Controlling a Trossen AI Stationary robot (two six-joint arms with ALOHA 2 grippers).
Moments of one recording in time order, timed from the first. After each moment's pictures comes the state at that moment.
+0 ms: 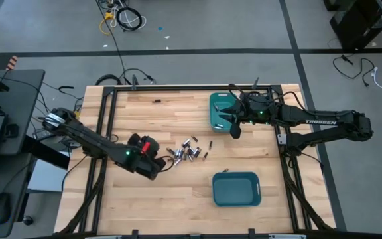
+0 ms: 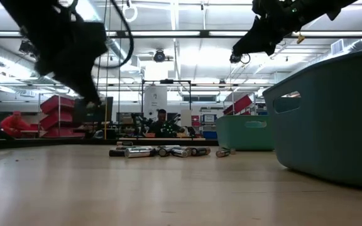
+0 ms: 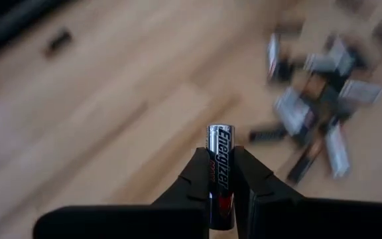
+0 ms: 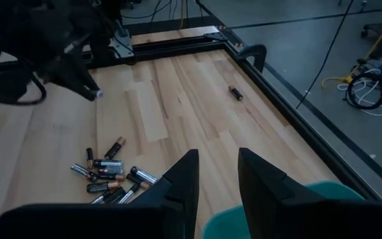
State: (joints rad) left arm -0.41 1.43 0.88 -0.78 -0.77 -1.12; right arm -0.22 1.03 0.76 -0.15 0.08 0.05
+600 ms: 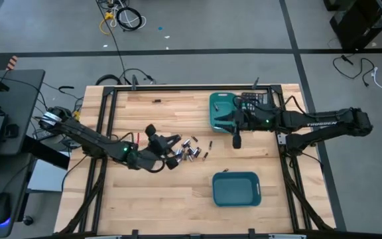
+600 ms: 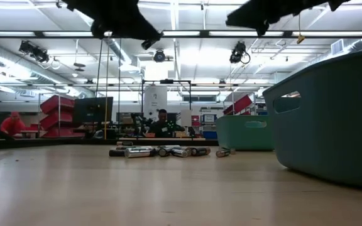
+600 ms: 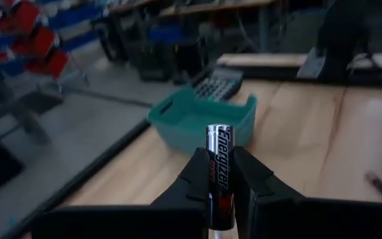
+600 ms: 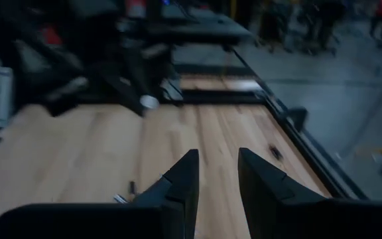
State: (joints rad) left arm -0.37 1.38 0.81 0.20 -1.00 -0.14; right arm -0.04 1.03 0.76 0.05 0.08 -0.06
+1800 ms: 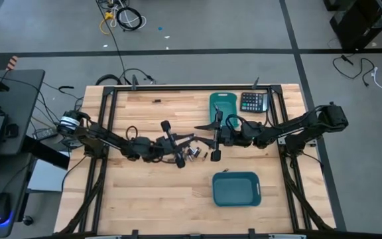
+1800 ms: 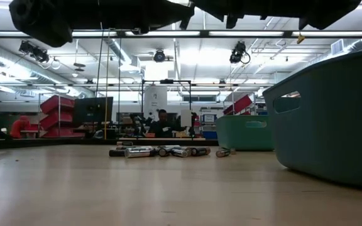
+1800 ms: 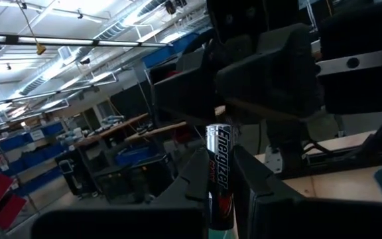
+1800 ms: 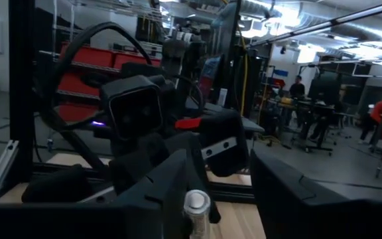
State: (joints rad) left arm -0.22 1.63 0.67 1.24 -0.55 0.49; right arm 0.10 1.45 0.72 0.89 0.18 -0.19
